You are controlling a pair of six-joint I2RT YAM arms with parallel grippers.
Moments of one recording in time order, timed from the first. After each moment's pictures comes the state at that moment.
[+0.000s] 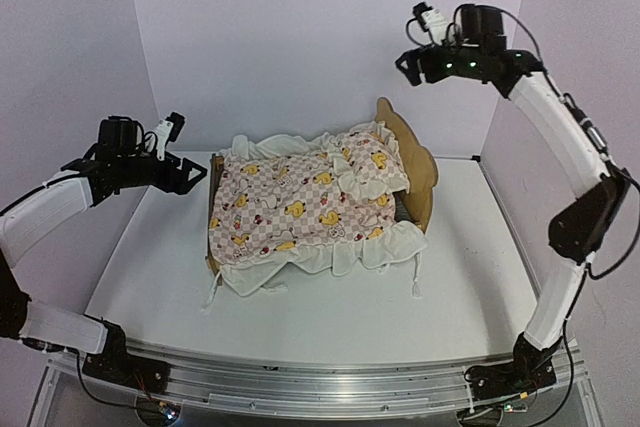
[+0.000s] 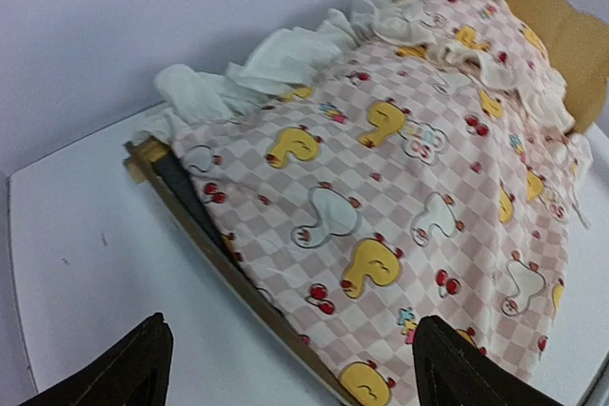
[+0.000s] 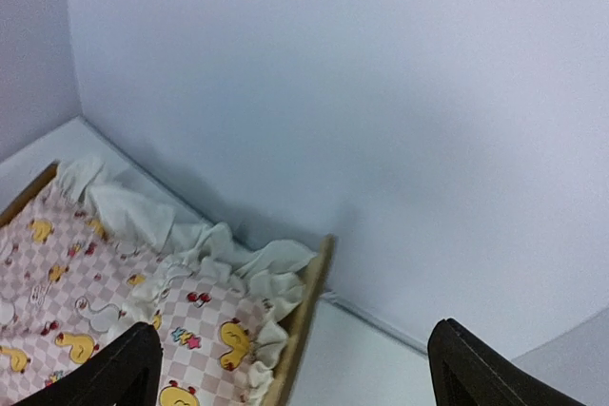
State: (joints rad) left arm -0.22 1.22 0.99 -0.29 0.34 0.14; right arm 0.40 1.90 2.26 -0.67 -0.02 -0.27
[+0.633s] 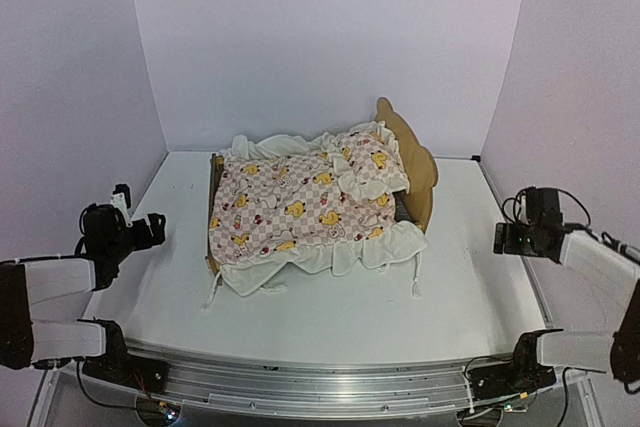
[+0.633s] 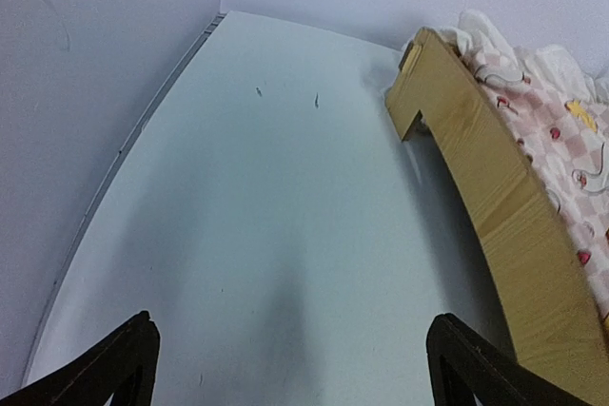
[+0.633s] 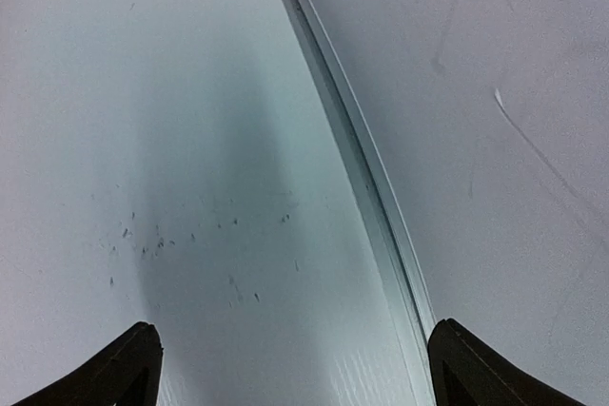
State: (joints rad) left arm 0.04 1.06 0.26 0.40 0.05 -0.19; right arm -0.03 1.04 0.57 -0.36 0.29 0.10
